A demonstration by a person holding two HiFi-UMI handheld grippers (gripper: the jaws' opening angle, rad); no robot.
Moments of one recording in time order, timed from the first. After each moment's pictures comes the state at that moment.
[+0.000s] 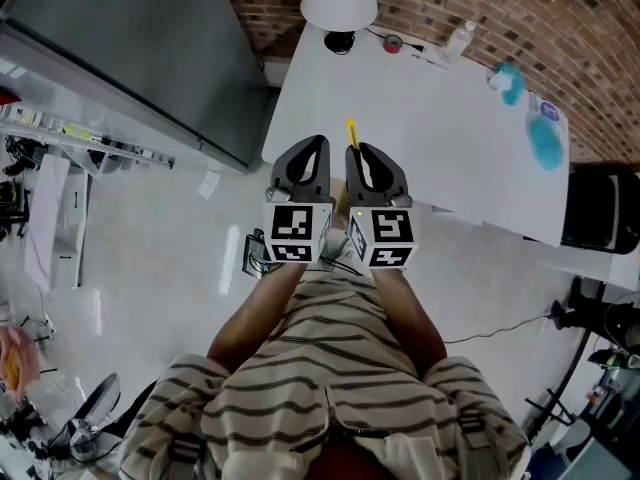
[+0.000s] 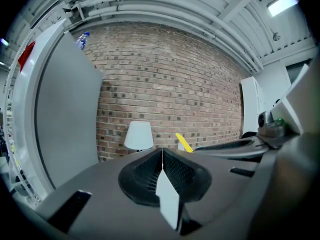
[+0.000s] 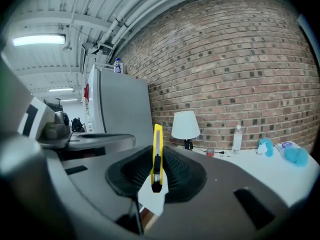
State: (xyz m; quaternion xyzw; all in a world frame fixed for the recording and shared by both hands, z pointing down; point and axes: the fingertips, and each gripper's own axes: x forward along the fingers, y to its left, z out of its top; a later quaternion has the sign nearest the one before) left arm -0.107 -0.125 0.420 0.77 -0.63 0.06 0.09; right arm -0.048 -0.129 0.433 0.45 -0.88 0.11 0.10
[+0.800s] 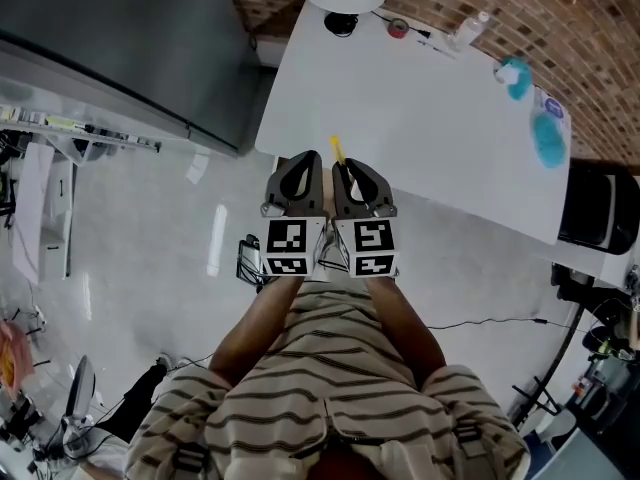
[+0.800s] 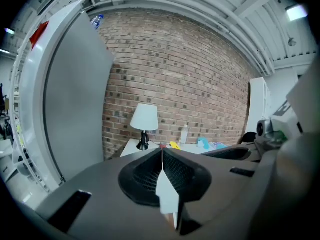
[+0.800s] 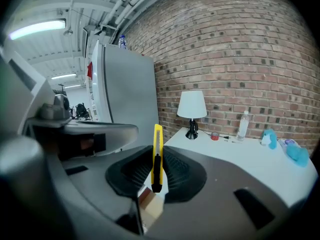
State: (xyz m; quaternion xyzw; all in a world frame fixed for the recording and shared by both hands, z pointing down) left arm -0.129 -0.111 0.490 0.75 -0.64 0.07 0.17; right arm -0.076 -0.111 0.514 0.41 -0.88 0.14 0.20
